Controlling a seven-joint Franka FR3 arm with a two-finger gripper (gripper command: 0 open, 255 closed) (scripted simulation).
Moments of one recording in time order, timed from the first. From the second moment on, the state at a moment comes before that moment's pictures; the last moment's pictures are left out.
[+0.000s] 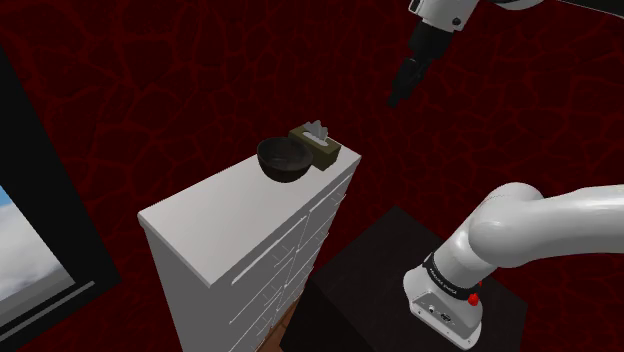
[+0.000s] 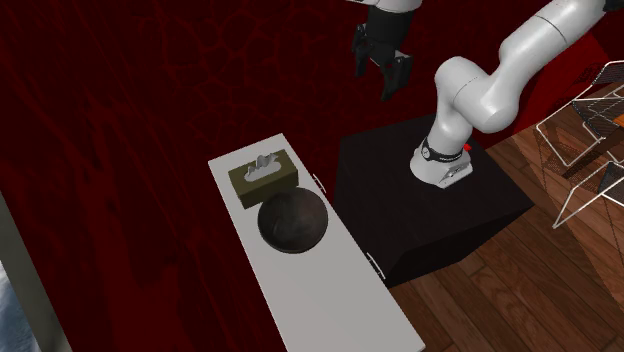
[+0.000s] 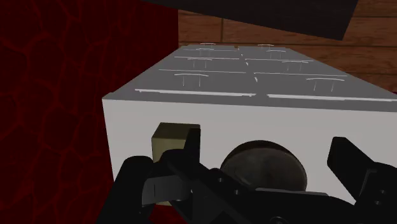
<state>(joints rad) -0.02 -0.75 0.04 -2.31 0.03 1.61 -0.15</state>
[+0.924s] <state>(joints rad) -0.10 -0.23 0.21 -2.10 -0.18 1.73 0.09</state>
